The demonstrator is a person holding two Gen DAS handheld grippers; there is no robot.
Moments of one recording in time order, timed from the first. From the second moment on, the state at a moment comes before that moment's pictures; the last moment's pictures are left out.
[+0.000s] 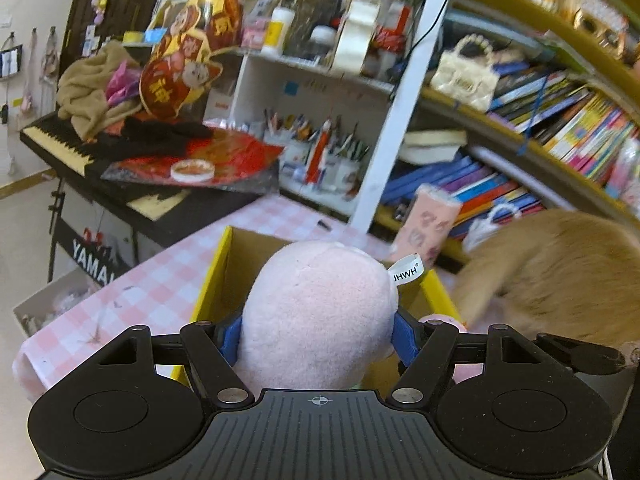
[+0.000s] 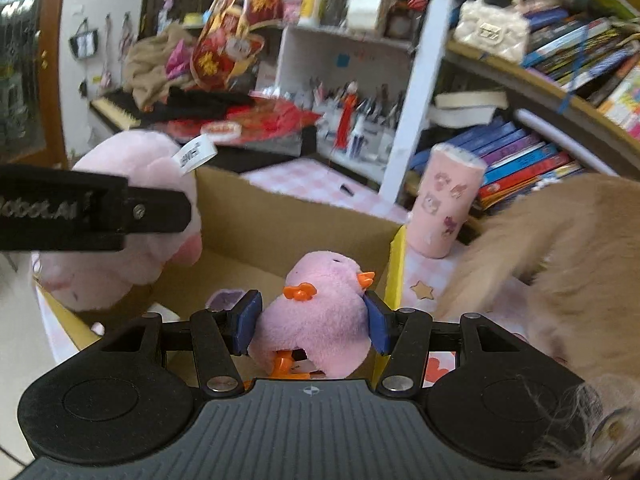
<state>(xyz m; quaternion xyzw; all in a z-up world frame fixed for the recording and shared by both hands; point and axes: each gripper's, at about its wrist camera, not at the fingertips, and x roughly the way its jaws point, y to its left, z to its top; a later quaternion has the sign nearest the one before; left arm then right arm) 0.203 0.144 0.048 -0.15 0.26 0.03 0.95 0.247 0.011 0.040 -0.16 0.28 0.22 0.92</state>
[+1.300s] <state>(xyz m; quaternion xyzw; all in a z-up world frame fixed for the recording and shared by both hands) 0.163 0.129 0.087 -0.08 0.18 0.05 0.98 0.224 -0.017 0.071 -0.11 0.25 0.21 0.94</state>
